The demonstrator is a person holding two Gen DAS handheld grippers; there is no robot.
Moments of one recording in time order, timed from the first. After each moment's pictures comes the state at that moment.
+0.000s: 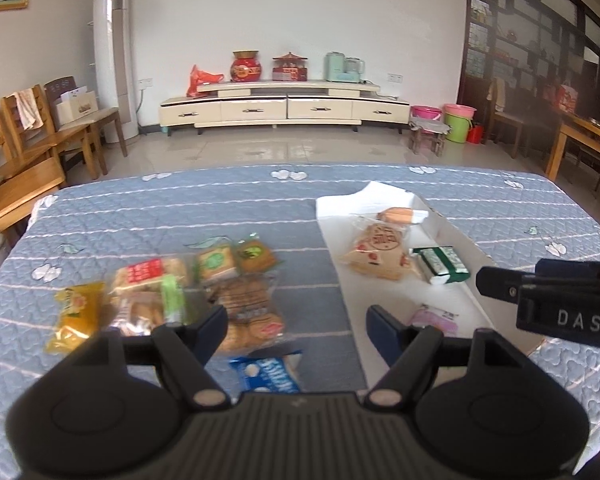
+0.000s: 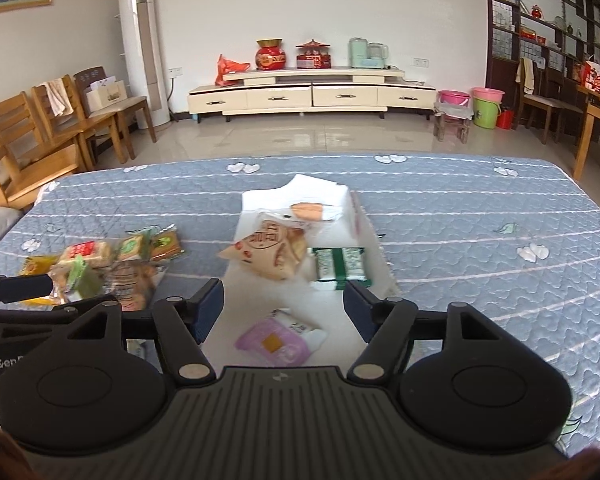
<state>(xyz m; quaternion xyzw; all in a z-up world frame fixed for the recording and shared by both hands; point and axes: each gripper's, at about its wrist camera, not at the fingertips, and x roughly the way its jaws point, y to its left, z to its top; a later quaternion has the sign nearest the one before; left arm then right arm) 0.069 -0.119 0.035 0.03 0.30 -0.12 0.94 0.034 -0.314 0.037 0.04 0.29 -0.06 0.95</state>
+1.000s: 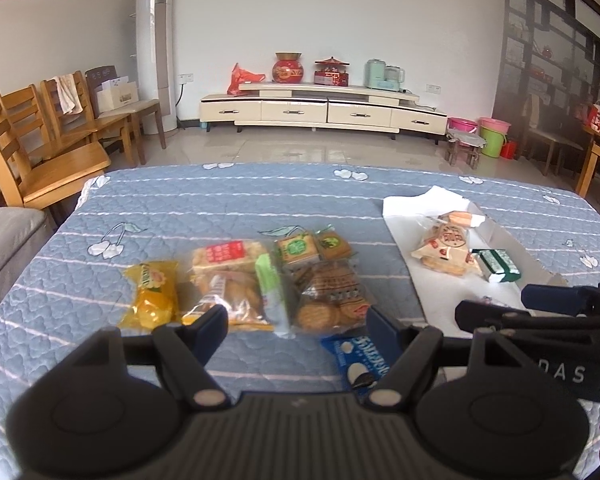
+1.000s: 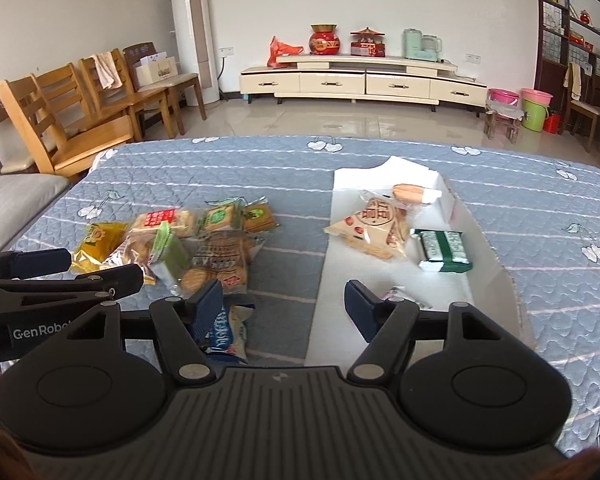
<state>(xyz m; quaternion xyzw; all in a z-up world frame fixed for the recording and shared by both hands) 0.061 -0.053 0.028 0.01 0.30 -0.07 0.95 0.055 -0.250 0.019 0.02 0.31 0.01 0.95</state>
